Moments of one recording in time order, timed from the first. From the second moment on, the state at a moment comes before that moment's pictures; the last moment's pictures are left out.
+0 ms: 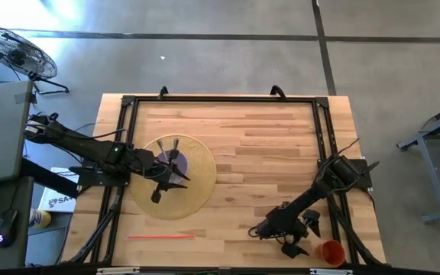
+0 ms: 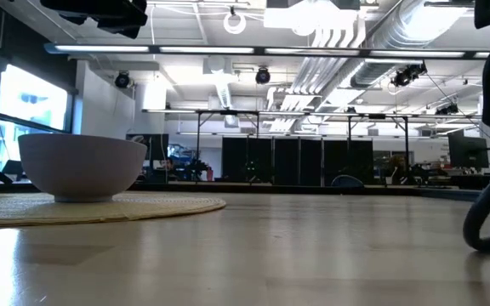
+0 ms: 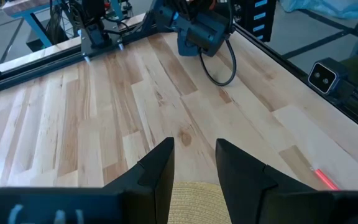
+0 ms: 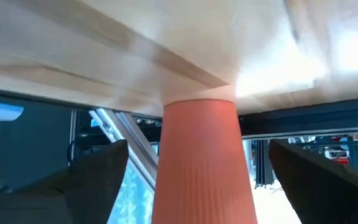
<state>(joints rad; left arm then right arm) -0.30 0.93 0.65 -0.12 -0.05 0.20 0.63 2.07 1.13 -1.04 -0.98 1.10</state>
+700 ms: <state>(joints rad) -0.30 0.93 0.65 -0.12 -0.05 0.20 0.69 2.07 1.06 -1.02 -1.06 1.02</state>
